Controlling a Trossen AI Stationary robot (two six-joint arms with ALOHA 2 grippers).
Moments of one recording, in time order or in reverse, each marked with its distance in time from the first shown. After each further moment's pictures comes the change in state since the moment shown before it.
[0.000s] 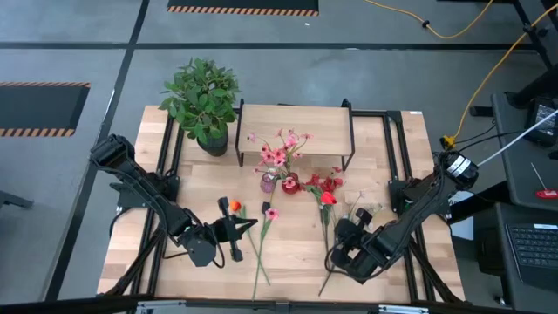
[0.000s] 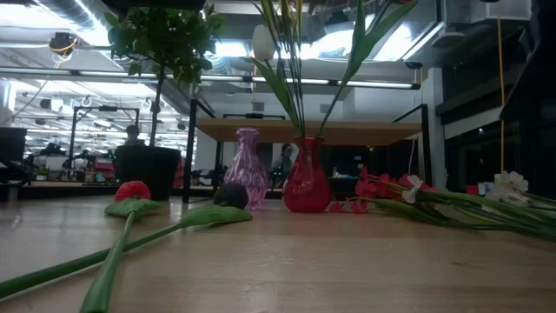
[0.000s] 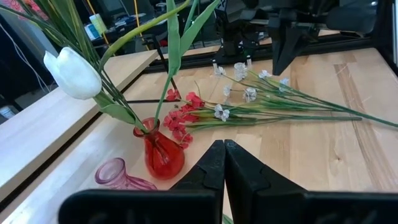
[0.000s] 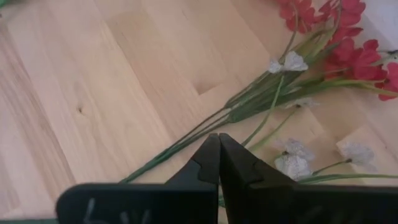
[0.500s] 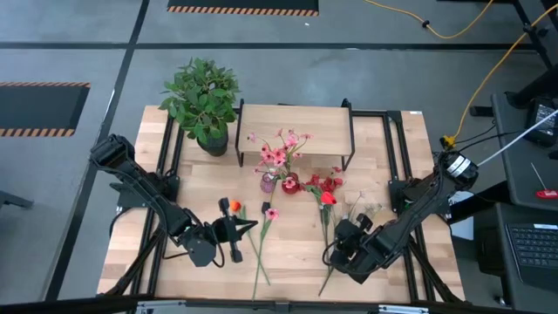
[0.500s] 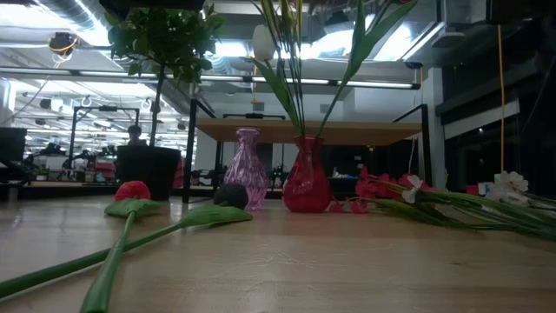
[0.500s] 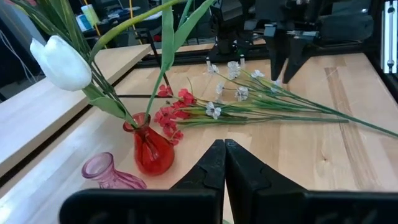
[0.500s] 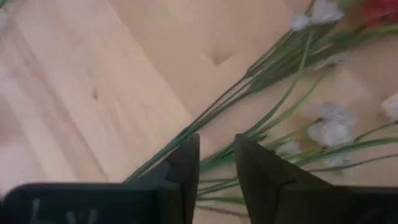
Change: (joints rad) left arm 0.000 0.000 0.000 -0.001 0.030 -0.051; right arm 0.000 0.000 -0.032 0.081 -0.119 0.103
